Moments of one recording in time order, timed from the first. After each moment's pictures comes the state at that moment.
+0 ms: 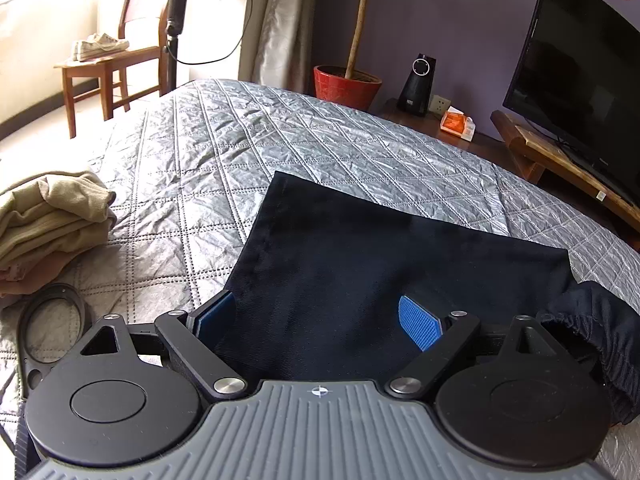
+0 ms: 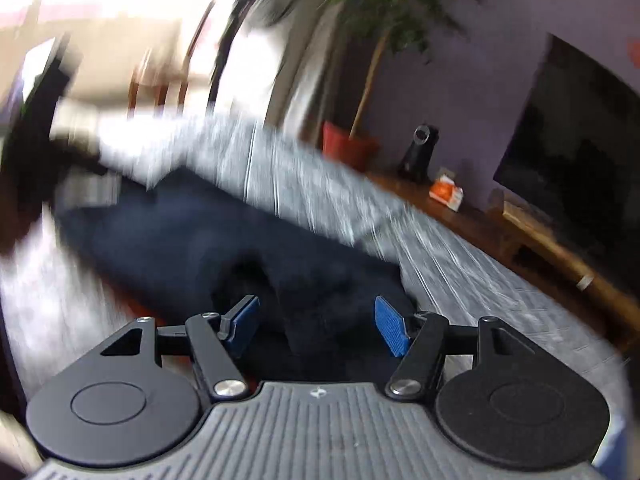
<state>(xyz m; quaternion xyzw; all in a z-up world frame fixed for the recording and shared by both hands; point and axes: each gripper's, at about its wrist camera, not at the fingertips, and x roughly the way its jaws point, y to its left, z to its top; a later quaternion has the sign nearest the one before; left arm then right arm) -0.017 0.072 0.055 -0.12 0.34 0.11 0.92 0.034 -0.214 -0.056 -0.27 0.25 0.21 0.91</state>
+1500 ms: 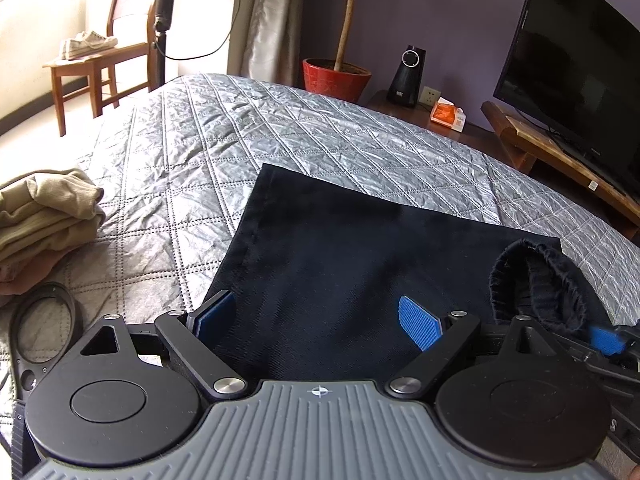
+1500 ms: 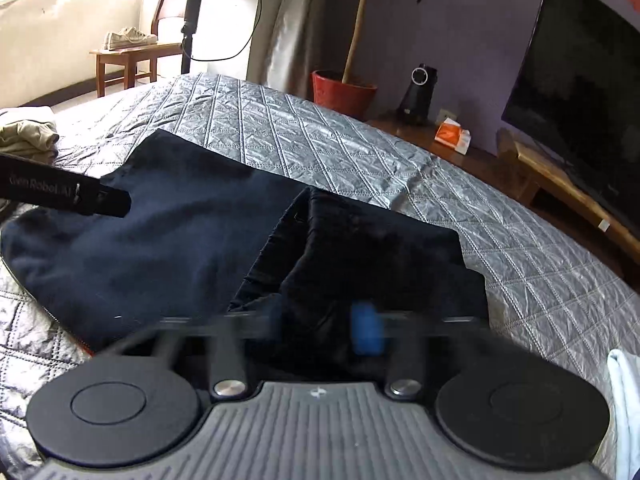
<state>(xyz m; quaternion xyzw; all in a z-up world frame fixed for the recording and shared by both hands) -0.016 0.072 0.052 -0.12 0.35 0.09 0.92 0.107 -0.138 -0.080 -0.16 0.33 0.18 0.91</state>
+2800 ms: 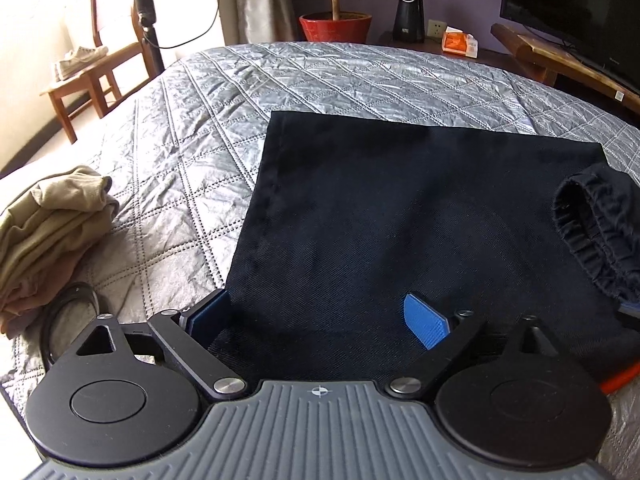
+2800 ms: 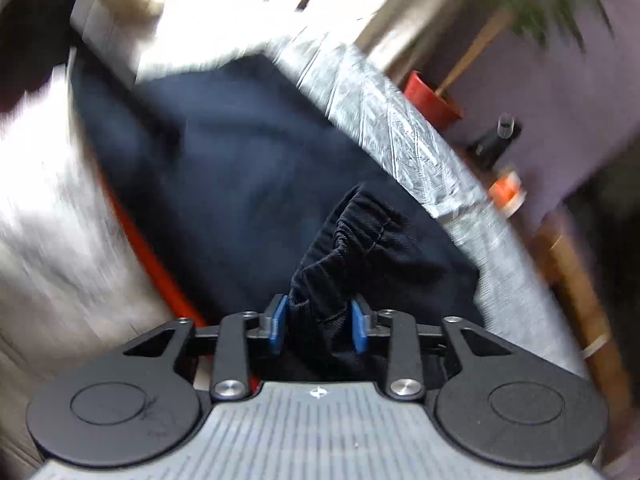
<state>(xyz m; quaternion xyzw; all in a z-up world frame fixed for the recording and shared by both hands) -0.008 0.061 0.025 -0.01 0.43 0.11 0.90 0.073 -0.136 -0.078 -0.31 0.32 0.28 0.85</state>
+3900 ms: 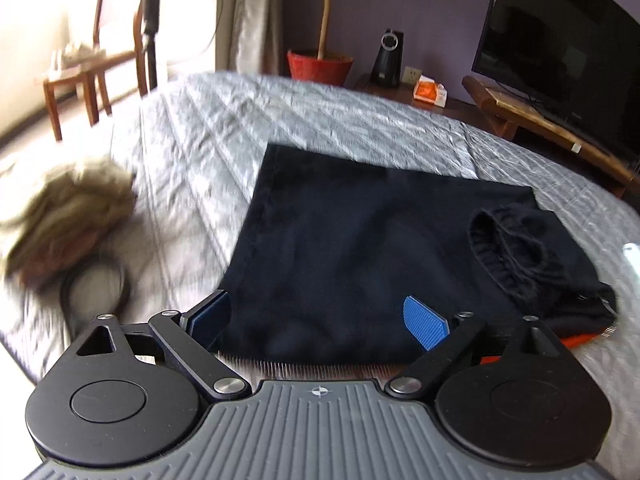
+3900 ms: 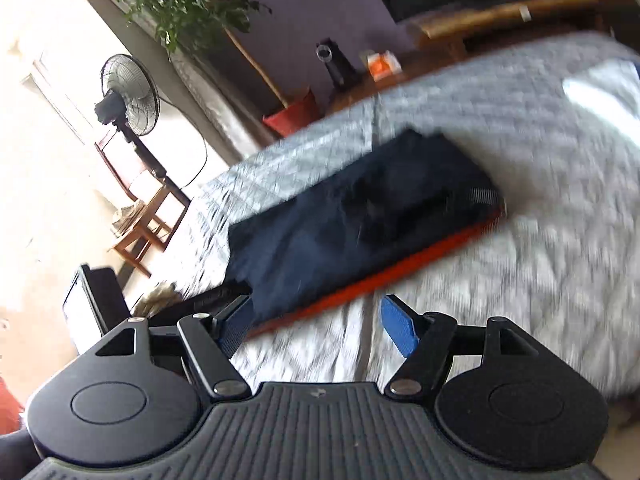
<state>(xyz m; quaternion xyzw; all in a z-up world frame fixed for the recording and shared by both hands) -0.088 0.067 0.069 -0.09 0.39 0.06 0.92 -0.075 -0.212 -0.012 0.25 0.37 0.15 0.88</state>
